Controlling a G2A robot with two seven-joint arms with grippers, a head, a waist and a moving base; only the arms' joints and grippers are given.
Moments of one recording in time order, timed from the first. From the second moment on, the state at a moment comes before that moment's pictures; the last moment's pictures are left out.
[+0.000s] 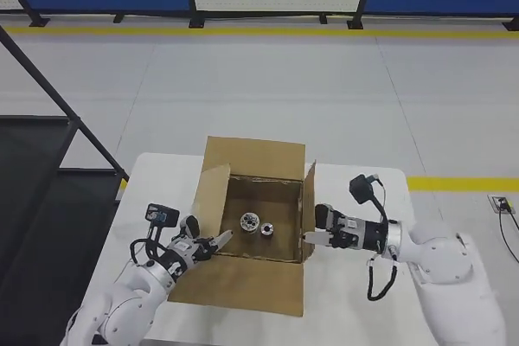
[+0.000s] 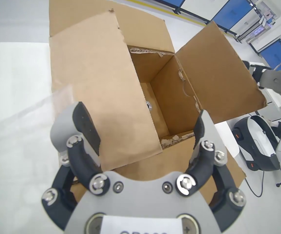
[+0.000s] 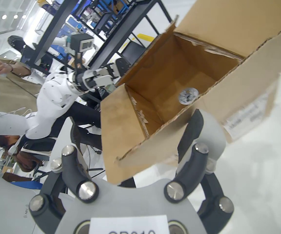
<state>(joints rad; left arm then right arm) 1.31 -1.10 -1.39 -1.92 0.70 -0.10 -0.48 -0.92 -1.26 1.42 -1.59 -0.12 -0.53 1.13</state>
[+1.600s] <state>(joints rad) 1.35 -1.11 -1.45 -1.95 0.63 -0.09 -0.45 -0.71 -1.31 1.10 -1.33 -0.37 -0.47 0.71</state>
